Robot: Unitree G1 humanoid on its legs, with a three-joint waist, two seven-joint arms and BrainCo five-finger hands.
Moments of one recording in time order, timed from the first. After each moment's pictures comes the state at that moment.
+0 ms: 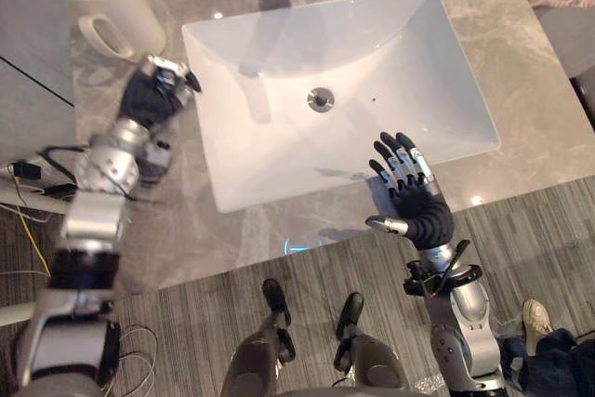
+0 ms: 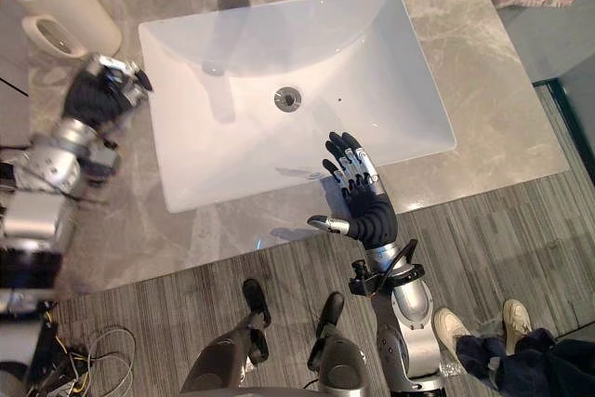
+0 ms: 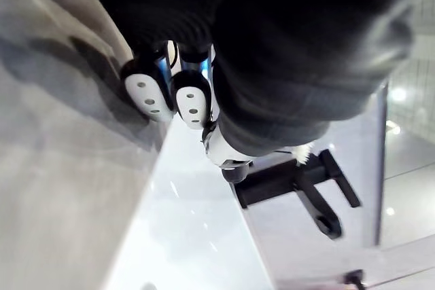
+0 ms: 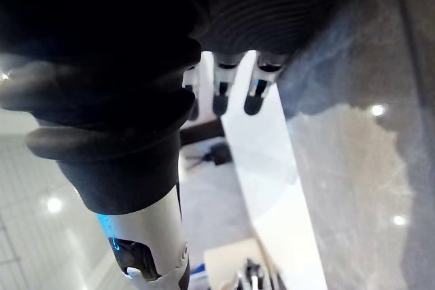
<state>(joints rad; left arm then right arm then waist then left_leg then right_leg) -0.36 0.62 0.04 0.00 -0.28 -0.10 -0.13 0.12 -0.07 0.07 -0.34 0.35 -0.19 0.30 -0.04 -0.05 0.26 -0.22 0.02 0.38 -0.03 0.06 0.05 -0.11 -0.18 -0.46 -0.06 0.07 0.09</state>
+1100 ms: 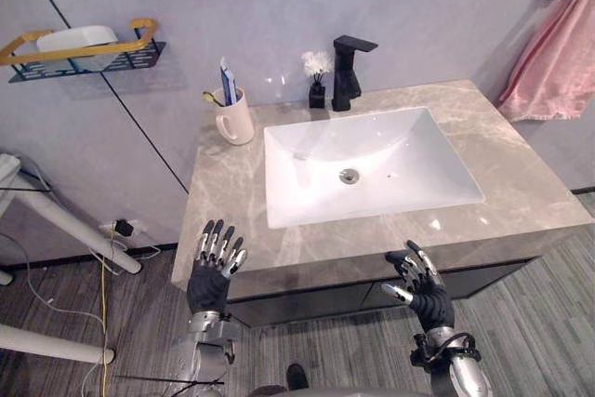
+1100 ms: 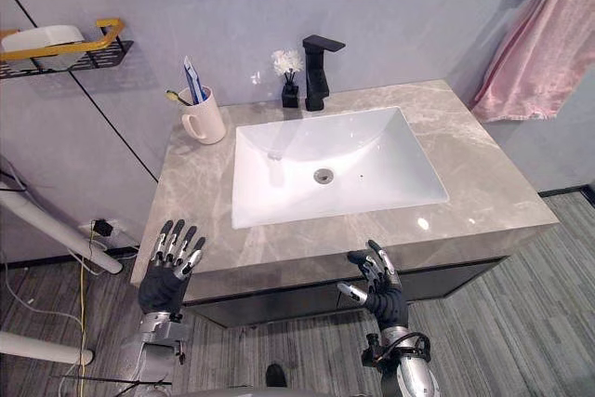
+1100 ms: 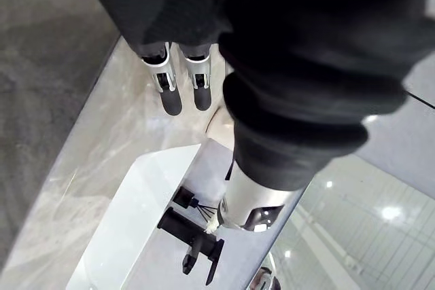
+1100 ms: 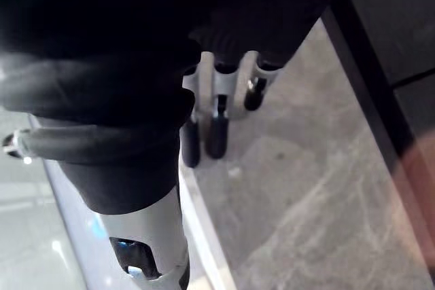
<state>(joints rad) 0.43 -0.07 0.03 -0.15 -0.57 -0.18 -0.22 0.51 0.05 -0.02 -0.17 0.26 -0.11 0.20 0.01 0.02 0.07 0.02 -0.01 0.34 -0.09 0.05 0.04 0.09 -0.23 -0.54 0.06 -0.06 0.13</state>
